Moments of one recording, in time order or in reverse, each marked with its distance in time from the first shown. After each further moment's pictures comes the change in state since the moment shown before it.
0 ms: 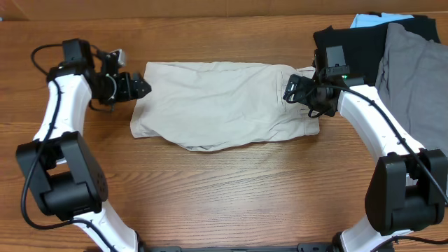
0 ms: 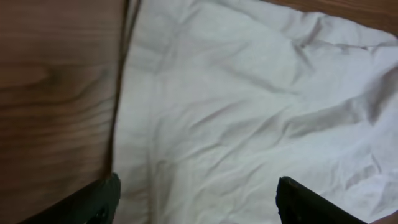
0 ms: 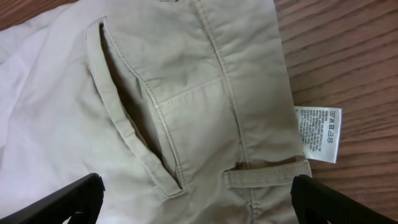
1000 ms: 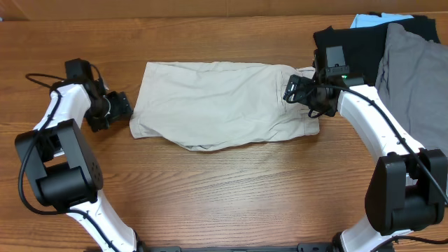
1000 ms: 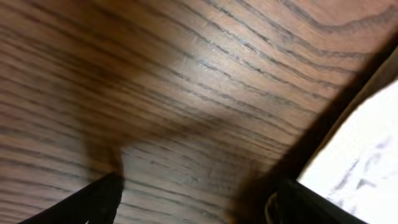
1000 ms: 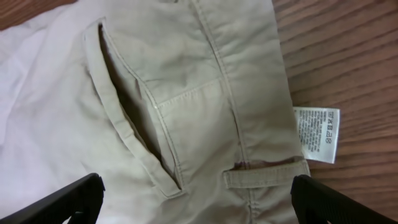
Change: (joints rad) left arm 0.071 0.093 -0.106 0.031 -0.354 -0.301; right arm 0.001 0.000 0.000 0.001 0.004 0.000
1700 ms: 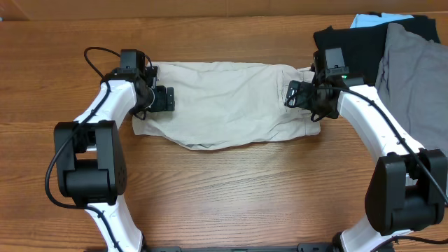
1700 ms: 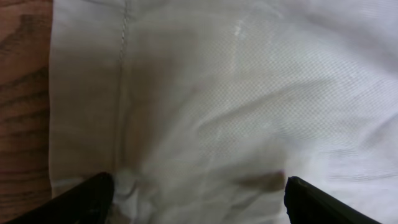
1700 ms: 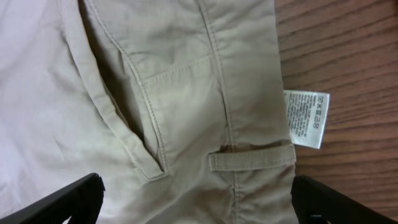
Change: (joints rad) left arm -0.288 -0.018 -0.031 0.152 -0.001 0.158; right arm 0.001 0.000 0.000 -0.061 0.023 -0.078
